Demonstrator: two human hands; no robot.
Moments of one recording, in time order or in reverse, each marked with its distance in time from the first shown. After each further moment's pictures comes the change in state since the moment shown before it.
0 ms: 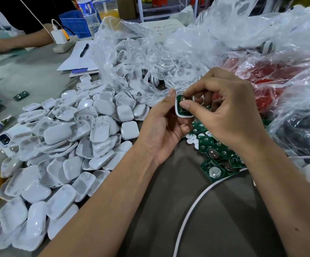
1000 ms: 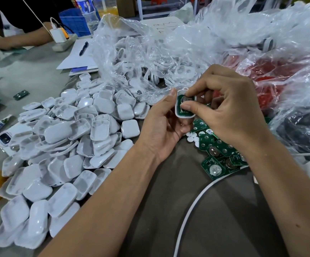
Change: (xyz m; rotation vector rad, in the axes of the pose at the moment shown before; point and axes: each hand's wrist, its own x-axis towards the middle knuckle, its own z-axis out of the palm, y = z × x) left_hand 0.002 -0.003 -0.002 0.022 0.016 0.024; right_hand -0.001 0.002 -0.002 0.021 -0.032 -0.013
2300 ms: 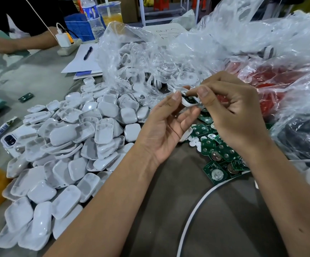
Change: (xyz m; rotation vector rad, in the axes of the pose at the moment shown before) left_hand 0.003 0.009 -0.005 -0.304 -0.093 -0.026; right_hand 0.000 0.003 0.004 0.095 0.097 0.000
